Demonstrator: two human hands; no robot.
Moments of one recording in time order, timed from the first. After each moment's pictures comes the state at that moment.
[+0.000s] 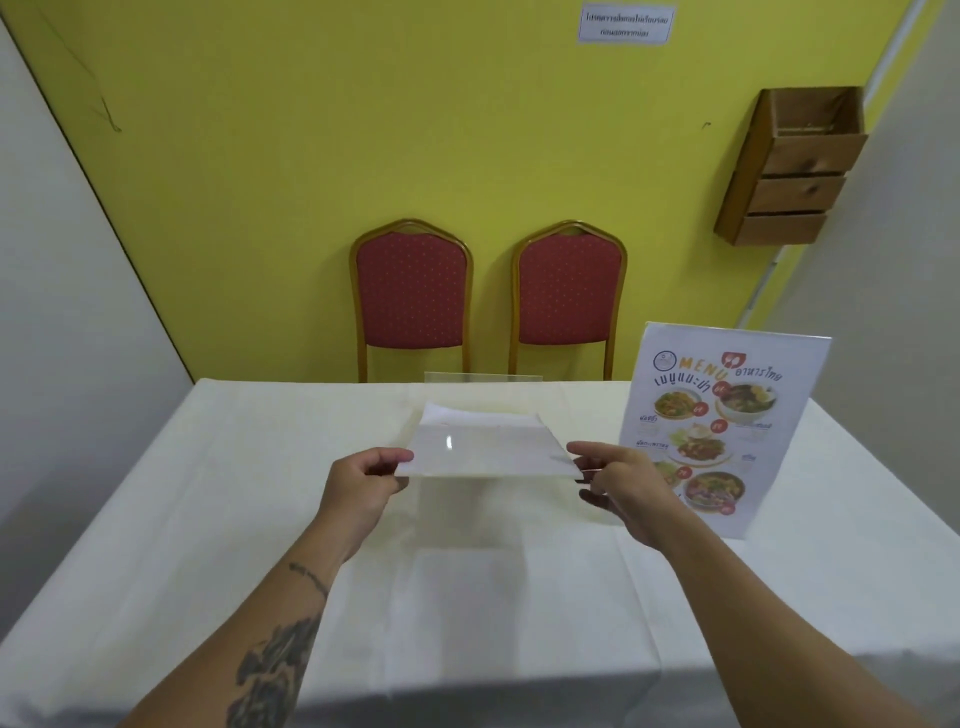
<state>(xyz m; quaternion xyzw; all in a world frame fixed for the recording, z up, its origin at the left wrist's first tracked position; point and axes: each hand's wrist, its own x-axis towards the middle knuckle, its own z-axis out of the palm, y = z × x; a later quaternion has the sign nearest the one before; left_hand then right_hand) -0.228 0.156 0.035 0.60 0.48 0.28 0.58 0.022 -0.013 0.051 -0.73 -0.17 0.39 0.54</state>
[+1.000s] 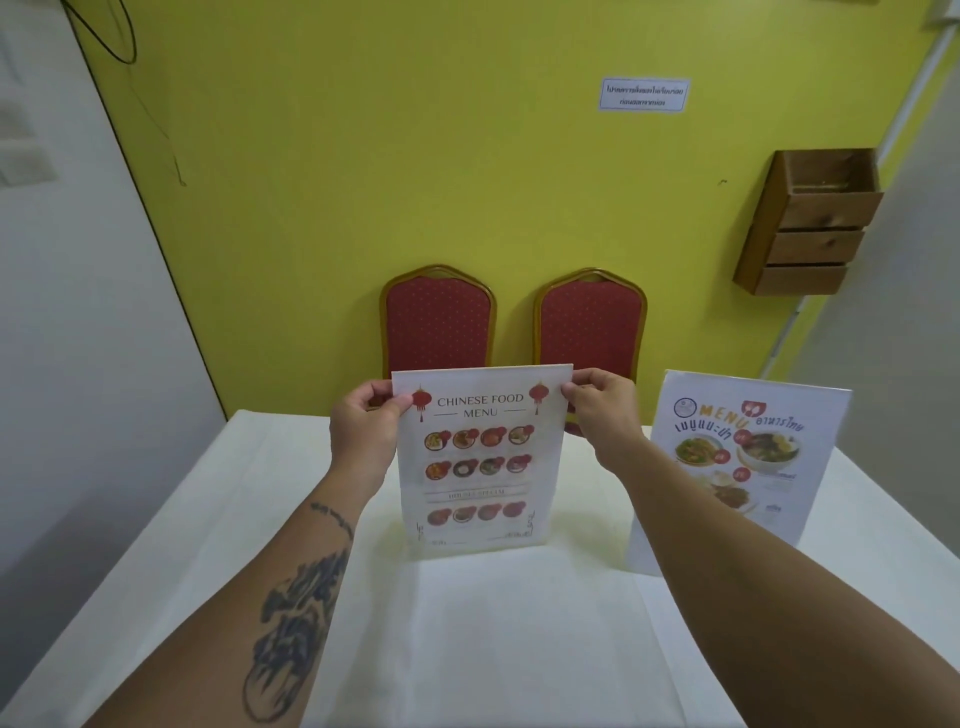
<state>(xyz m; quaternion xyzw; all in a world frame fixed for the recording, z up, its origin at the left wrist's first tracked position) -0.209 0.199 0.116 0.56 0.45 0.47 0.52 0.020 0.085 0.129 -0.71 -0.22 0.23 0.63</state>
